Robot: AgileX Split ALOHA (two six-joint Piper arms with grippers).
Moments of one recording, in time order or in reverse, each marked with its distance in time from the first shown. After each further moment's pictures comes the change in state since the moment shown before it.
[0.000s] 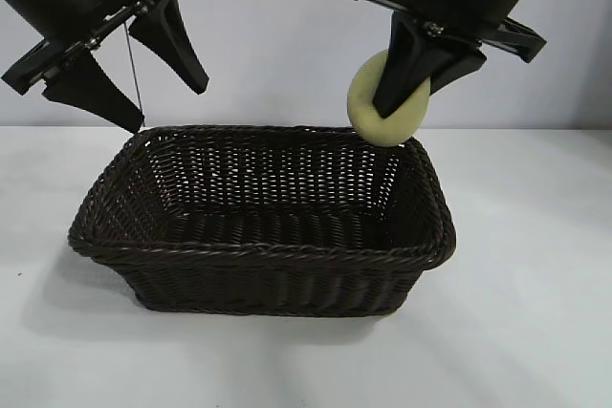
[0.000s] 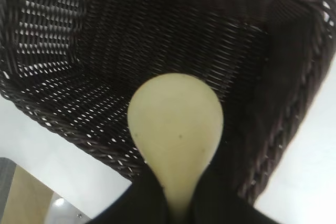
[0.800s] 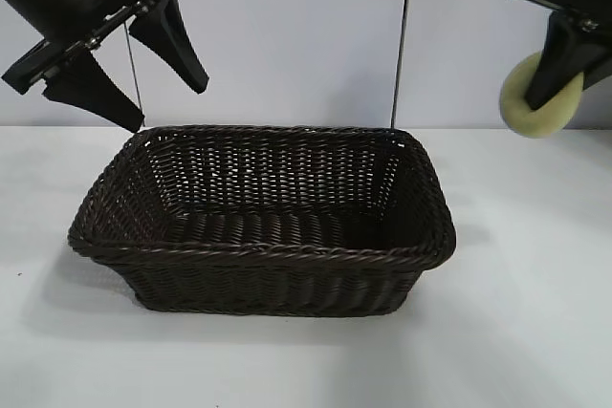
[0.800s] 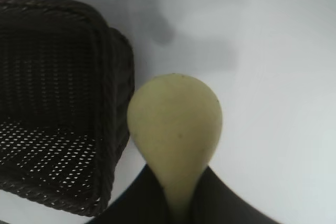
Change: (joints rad) left arm 0.000 0.000 0.000 0.000 -0.003 0.000; right arm -0.191 -0.083 0.000 -0.092 0.170 -0.022
